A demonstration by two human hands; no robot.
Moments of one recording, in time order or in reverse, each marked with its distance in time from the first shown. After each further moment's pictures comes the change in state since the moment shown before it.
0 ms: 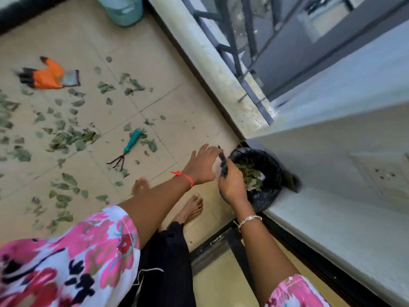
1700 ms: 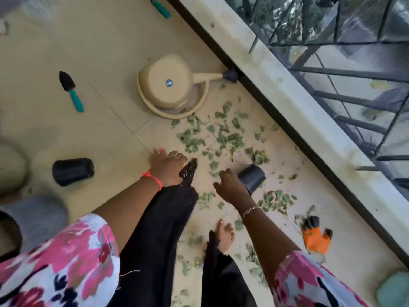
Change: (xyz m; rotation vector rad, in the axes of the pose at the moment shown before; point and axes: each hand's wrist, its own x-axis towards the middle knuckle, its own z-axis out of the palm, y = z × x) left_hand -0.632 -0.788 -0.145 -0.601 0.483 -1.015; right_hand -0.160 -0.695 0.748 -1.553 -0.732 -1.068
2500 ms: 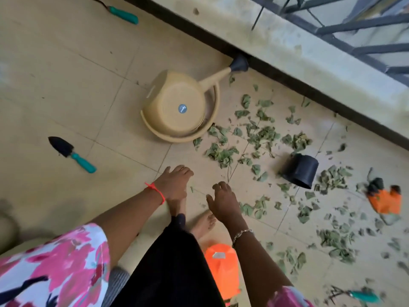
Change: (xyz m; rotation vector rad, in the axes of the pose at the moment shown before) left_hand 0.110 -0.195 -0.048 0.240 -0.298 0.321; right_hand 0.133 -0.188 0.036 0.400 0.070 0.222
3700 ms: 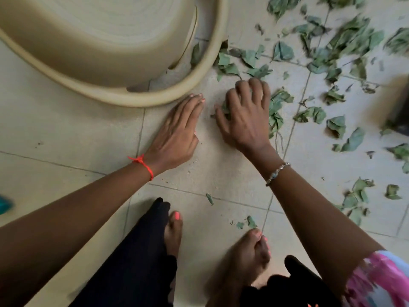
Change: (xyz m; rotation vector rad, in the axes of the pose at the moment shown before) left_hand 0.269 -0.118 0.128 0.112 0.792 0.335; right_hand 0.301 0.077 0.115 -0.296 1.117 -0.198
